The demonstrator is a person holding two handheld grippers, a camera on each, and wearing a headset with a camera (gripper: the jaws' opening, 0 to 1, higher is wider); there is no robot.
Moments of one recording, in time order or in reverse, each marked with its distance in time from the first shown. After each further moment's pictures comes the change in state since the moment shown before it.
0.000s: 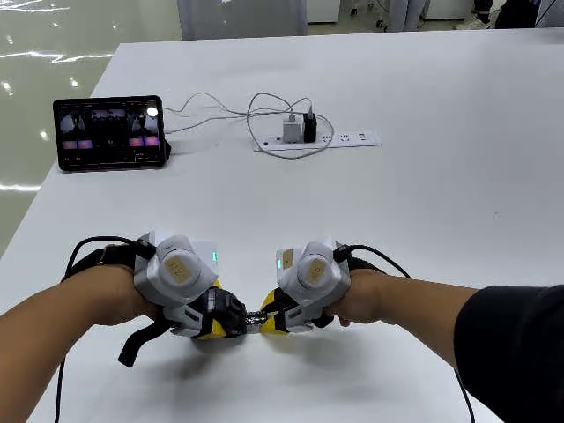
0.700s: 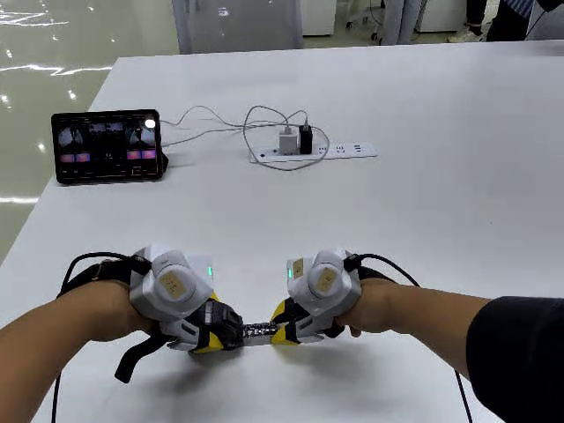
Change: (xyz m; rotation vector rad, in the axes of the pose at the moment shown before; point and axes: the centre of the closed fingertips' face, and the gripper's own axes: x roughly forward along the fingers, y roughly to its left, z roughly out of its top) left arm 0.000 0.000 0.001 0.000 -0.004 0.006; right arm -0.014 -0.001 -0.014 0.021 0.019 -0.001
